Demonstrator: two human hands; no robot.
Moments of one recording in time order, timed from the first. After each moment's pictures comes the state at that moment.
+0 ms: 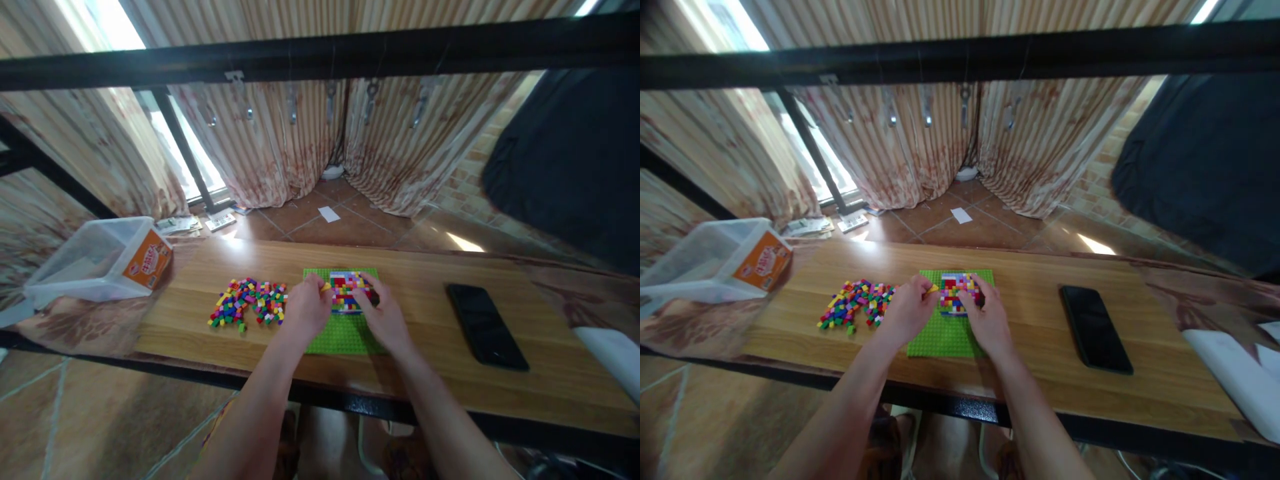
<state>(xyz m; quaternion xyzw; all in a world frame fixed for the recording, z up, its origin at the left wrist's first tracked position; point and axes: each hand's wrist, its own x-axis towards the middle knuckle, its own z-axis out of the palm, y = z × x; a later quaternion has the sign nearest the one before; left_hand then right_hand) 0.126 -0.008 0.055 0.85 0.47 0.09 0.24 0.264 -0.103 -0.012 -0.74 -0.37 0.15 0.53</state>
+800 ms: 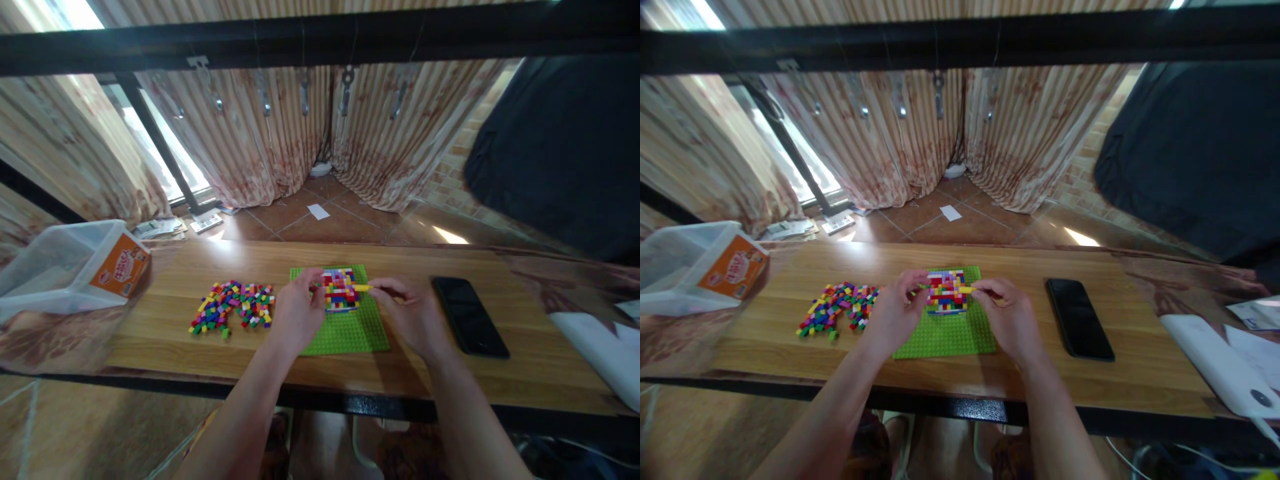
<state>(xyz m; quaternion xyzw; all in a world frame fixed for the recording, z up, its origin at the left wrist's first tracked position) 0.127 -0.019 0.057 0.83 0.38 0.22 0.34 0.292 -0.140 0.028 -0.71 -0.43 0.12 0.54</state>
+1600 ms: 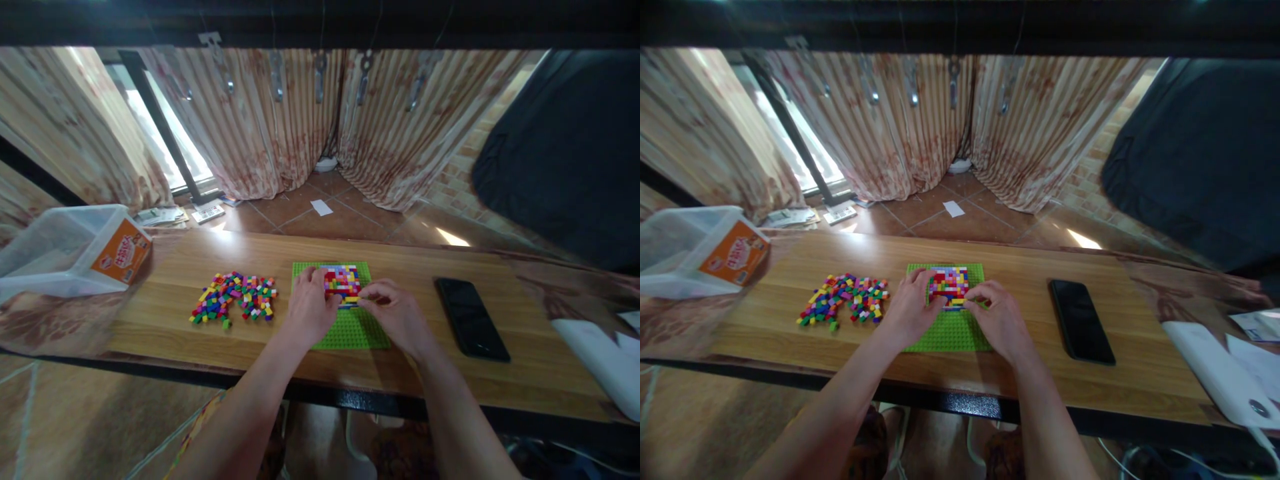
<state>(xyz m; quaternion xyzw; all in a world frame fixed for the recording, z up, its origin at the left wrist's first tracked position) 0.138 -0.025 0.044 0.87 0.39 0.14 0.26 0.289 -0.134 0.012 -0.74 -0.47 0.17 0.45</state>
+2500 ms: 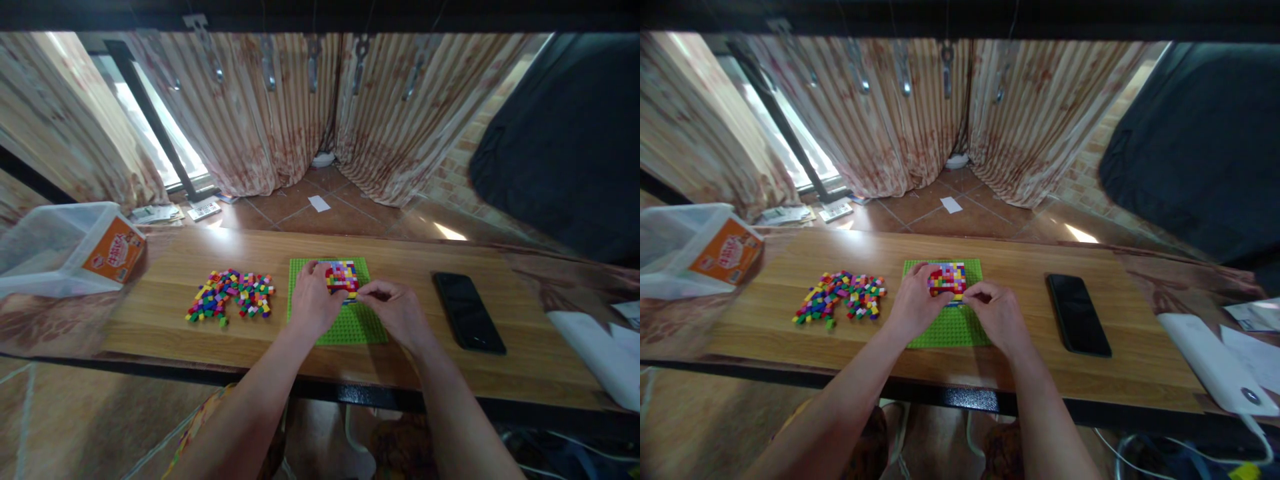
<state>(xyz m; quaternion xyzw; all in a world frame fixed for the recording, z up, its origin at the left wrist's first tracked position) 0.153 -0.028 0.039 0.83 0.42 0.18 0.32 0.286 -0.132 0.014 -0.74 -0.38 0.23 0.51</state>
